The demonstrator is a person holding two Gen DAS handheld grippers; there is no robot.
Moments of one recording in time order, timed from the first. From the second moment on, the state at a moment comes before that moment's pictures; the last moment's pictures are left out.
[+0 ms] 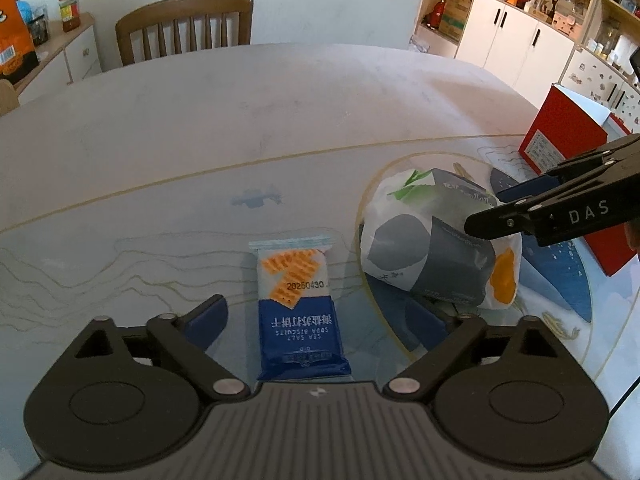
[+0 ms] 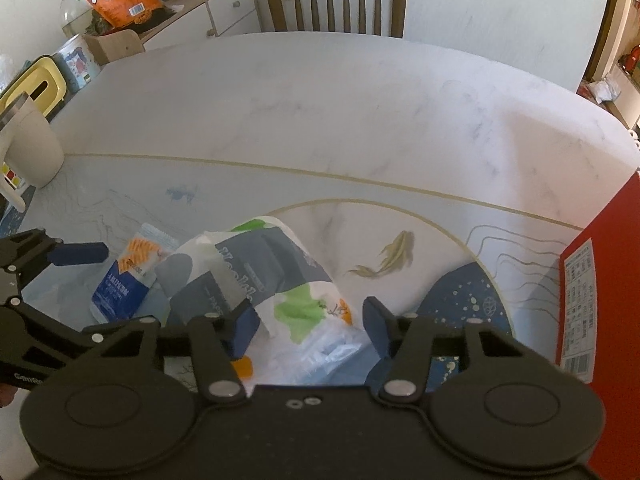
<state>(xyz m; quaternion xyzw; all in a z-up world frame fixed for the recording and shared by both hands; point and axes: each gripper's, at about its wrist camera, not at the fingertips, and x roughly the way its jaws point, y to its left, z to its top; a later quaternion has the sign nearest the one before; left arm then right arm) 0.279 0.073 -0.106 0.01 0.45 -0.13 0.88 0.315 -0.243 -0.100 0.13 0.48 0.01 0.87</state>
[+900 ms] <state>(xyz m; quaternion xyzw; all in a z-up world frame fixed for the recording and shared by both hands) 0.281 0.070 -0.104 0.03 0.44 -0.10 0.89 0.297 -0.244 -0.094 0.15 0.48 -0.02 0.86</state>
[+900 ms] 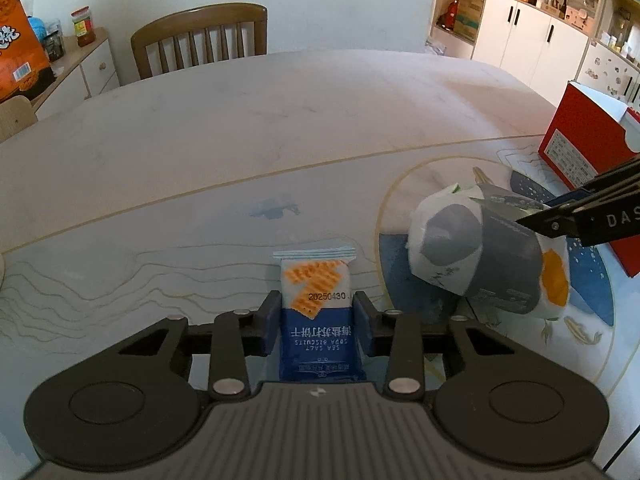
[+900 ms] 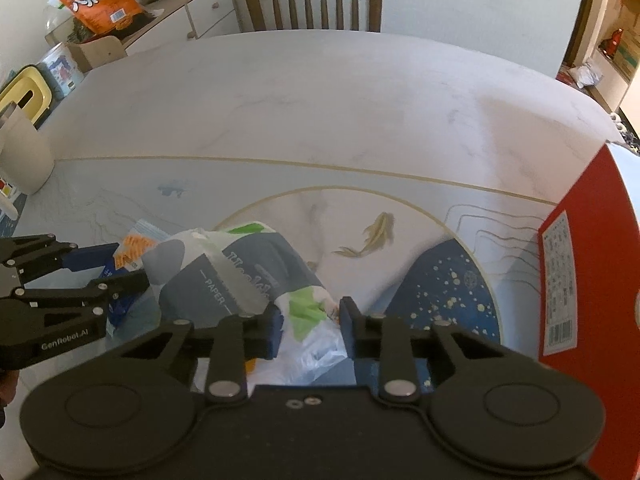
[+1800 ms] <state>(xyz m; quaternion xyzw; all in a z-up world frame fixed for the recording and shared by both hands) 0.251 0.050 -0.049 0.02 0.41 -0.14 0.90 0.239 -0.251 -0.060 0.17 0.45 -0.05 0.87</state>
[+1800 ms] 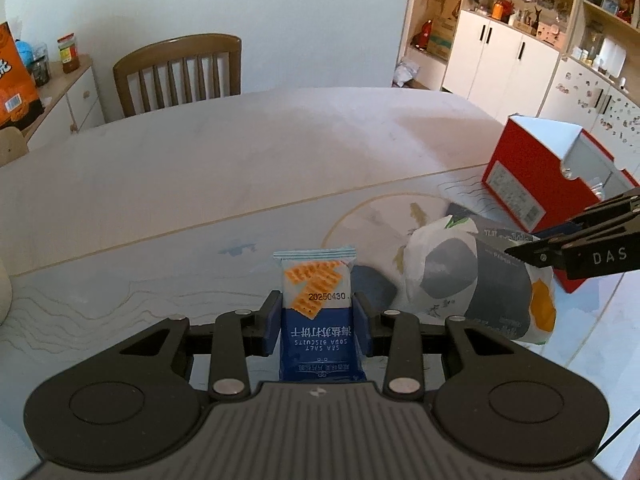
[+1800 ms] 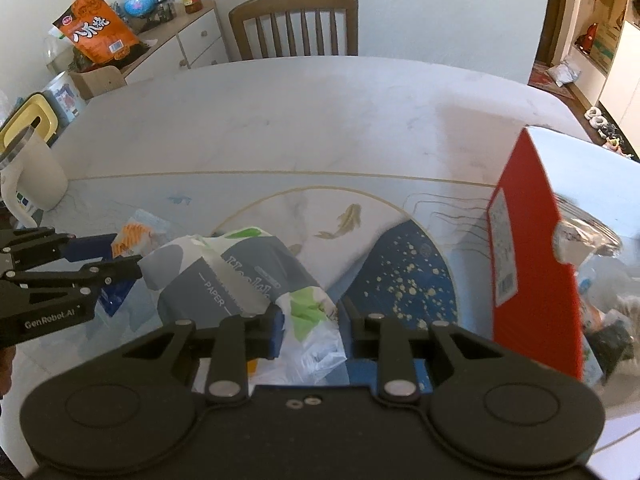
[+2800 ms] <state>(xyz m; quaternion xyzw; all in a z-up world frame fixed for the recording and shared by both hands) 0.207 -0.022 0.020 0.02 0.38 -0.21 0.90 0.136 -0.288 -0.010 0.18 0.40 -0.08 0.89</state>
